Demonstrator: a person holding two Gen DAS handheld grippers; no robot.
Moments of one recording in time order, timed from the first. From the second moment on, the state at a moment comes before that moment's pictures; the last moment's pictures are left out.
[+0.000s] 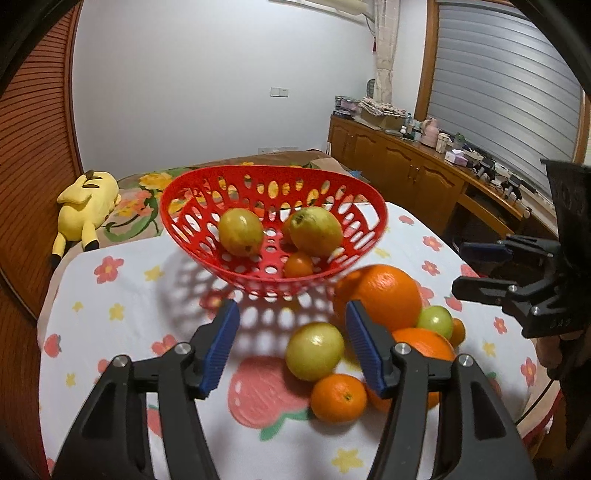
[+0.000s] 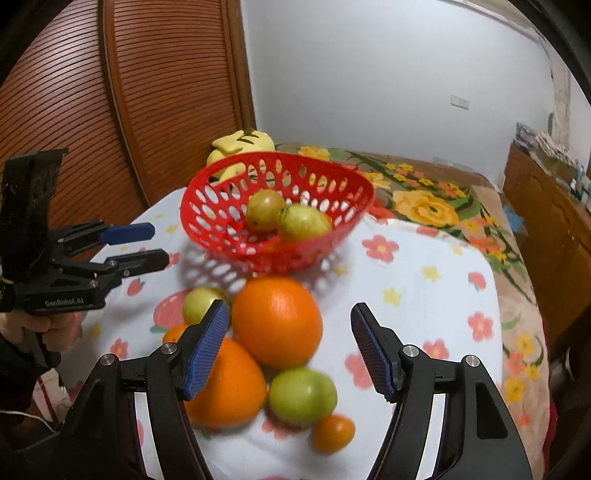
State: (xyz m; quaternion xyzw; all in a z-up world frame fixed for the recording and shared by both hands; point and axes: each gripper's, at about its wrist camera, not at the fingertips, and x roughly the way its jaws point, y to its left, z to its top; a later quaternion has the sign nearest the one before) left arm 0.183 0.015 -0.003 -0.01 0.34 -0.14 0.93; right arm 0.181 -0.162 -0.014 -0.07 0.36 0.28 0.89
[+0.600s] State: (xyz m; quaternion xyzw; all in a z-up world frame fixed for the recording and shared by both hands) left arm 0.150 -0.034 -0.015 -0.01 0.36 -0.18 0.92; right arm 0.143 -0.216 -0.068 -0.04 0.39 0.24 0.89
